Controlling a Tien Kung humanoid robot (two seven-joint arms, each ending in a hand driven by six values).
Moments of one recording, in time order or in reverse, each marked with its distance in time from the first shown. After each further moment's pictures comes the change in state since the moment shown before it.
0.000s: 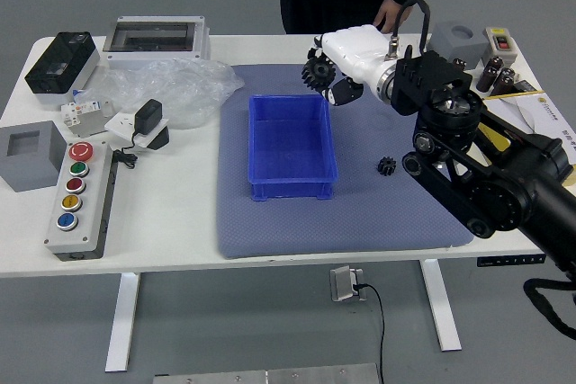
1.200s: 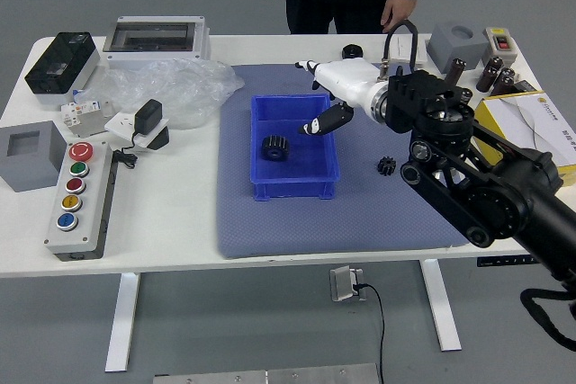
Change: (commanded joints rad) left arm -0.001 -0.003 0.001 0.000 0.003 -0.001 0.002; right arm -0.058 -0.053 0.041 0.008 0.085 0.087 -0.007
